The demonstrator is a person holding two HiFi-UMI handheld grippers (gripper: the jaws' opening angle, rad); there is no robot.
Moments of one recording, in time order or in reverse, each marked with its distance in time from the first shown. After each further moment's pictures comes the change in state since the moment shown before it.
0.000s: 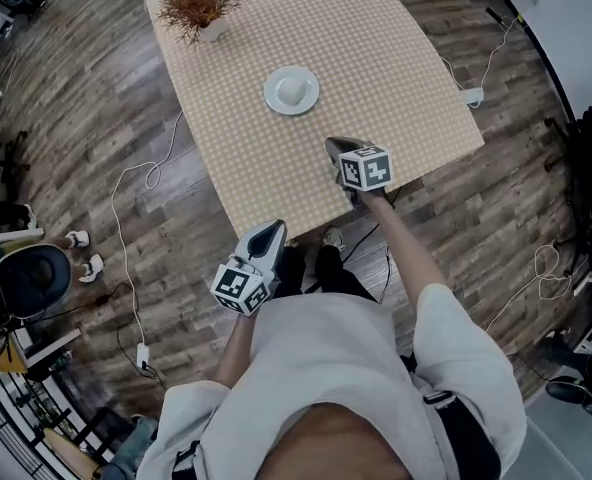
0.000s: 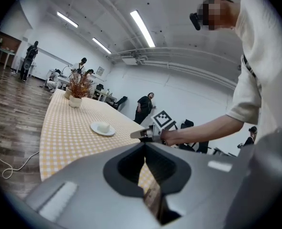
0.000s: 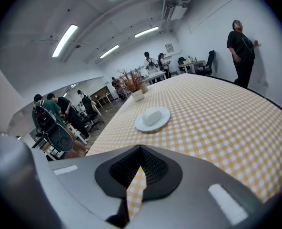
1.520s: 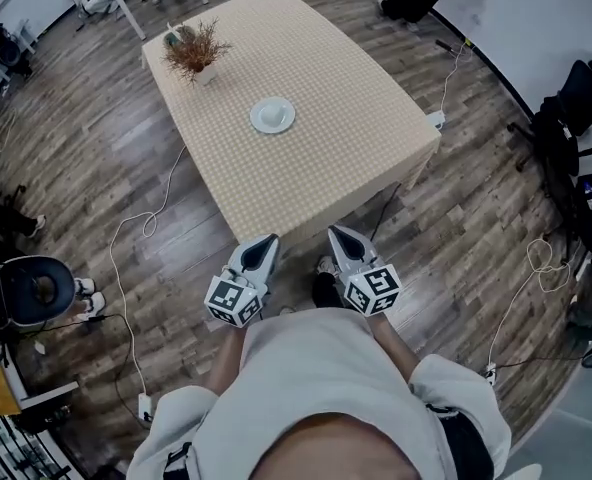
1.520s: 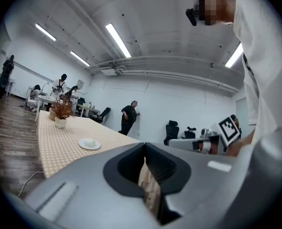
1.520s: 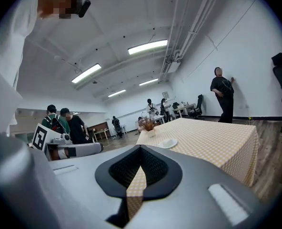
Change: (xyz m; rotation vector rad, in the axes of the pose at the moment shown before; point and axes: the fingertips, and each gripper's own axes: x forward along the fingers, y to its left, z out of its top) left arm -0.097 -0.085 0.014 0.208 -0.102 -0.157; right arm -0.251 0.189 -0.102 -0.026 -0.578 -0.077
